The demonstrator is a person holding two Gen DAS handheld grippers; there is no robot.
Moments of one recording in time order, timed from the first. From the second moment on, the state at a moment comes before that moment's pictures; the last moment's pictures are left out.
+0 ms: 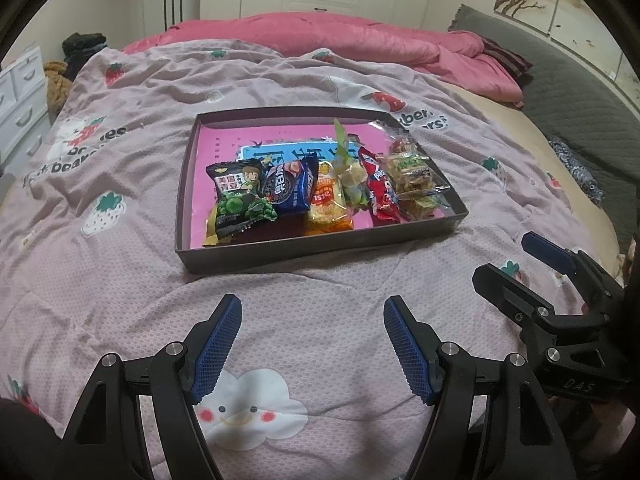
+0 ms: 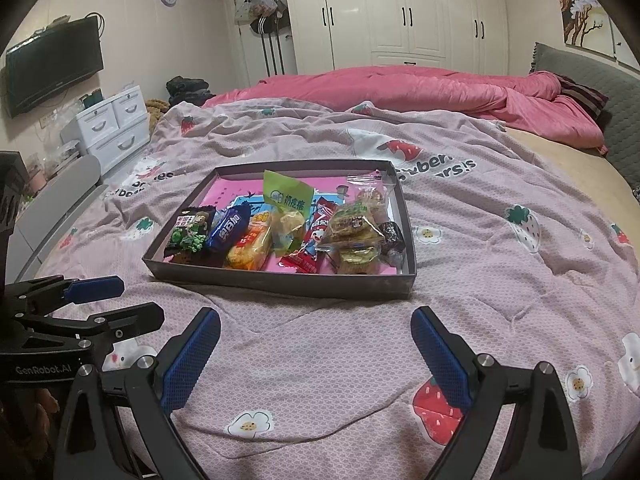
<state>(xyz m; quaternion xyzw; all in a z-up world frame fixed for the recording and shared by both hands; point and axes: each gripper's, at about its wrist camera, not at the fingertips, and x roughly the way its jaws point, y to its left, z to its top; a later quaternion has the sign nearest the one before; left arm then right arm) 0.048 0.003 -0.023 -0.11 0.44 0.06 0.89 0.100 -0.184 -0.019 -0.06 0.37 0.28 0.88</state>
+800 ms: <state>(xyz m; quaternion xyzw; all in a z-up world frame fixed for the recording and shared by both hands) 0.048 0.002 -0.024 -0.11 0.45 0.06 0.89 0.101 -0.185 -0.021 -0.07 0.37 0.28 0.88</state>
